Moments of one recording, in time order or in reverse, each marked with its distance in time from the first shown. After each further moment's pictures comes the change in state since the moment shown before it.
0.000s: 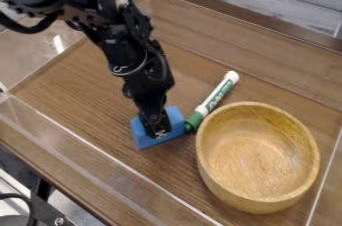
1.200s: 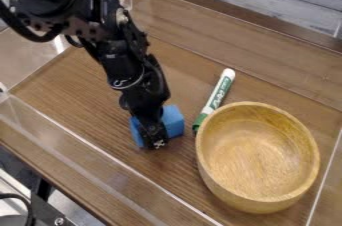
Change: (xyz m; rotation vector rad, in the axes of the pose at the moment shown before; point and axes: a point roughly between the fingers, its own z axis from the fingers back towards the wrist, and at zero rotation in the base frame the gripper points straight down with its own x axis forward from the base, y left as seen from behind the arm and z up) arm -0.016 -0.004 -0.009 -0.082 0.073 0.063
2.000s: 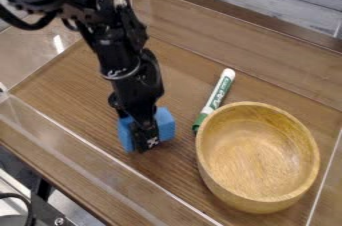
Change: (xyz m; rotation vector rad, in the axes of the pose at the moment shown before) arm -0.001 -0.003 0.021 0.003 0.036 0.072
